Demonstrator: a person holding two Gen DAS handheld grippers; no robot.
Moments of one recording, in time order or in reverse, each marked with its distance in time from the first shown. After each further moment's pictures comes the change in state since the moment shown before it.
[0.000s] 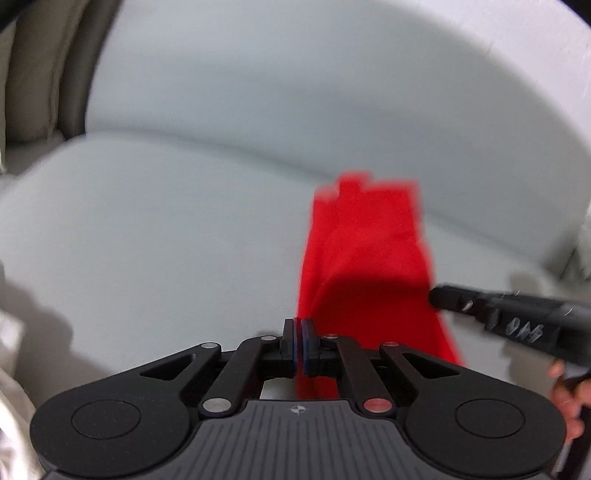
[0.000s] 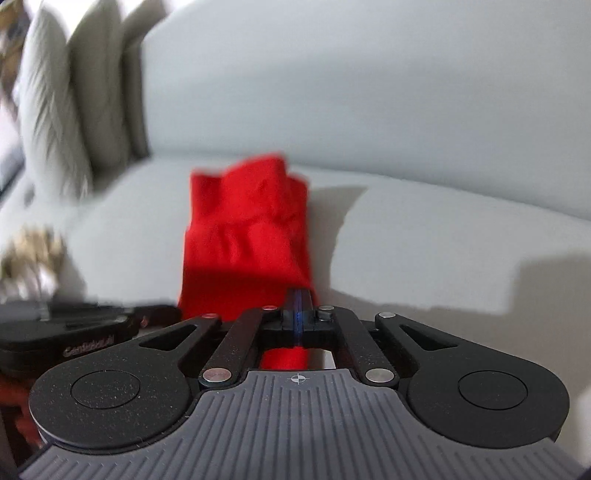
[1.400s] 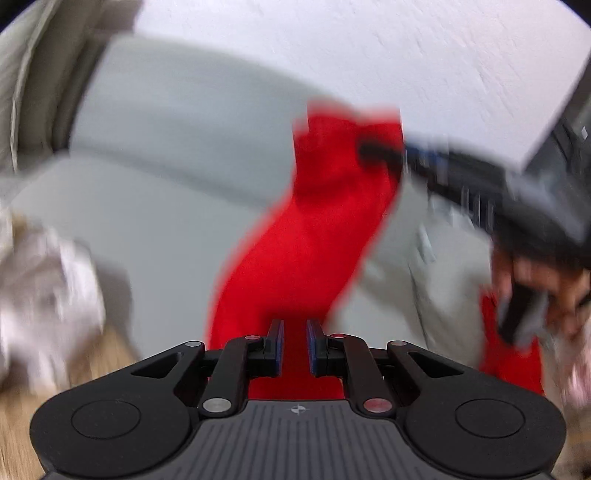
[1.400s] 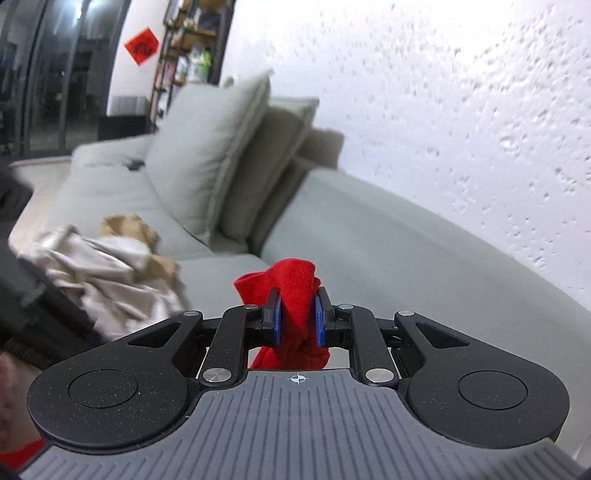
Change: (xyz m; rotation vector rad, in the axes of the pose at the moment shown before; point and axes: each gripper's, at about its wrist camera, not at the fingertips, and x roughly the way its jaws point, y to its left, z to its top) left arm -0.215 -0.055 -0.097 -0.015 0.147 -0.259; right arm -0.252 0.125 0.009 -0.595 -0.373 0.126
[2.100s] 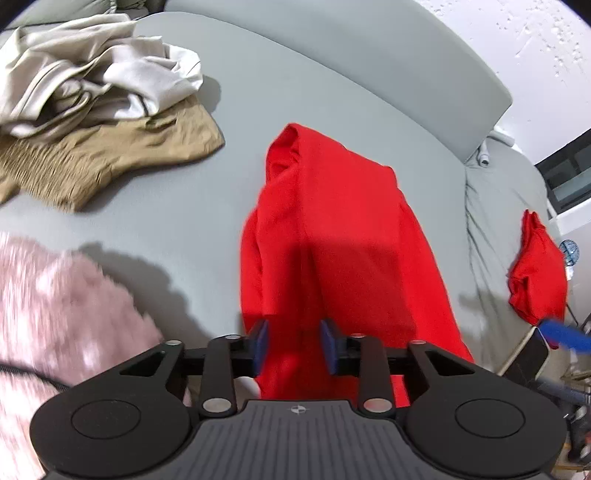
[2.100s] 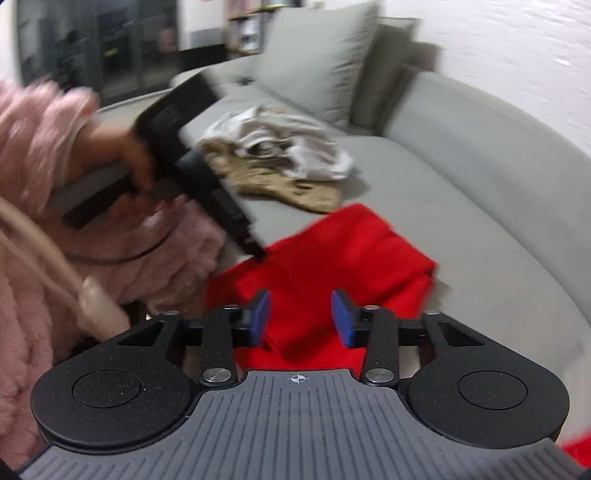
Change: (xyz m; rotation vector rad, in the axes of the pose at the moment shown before) left arm -0.045 0.000 -0.103 -0.239 0.173 0.152; right arm -0.206 0.094 -0.094 0.065 0.332 0.207
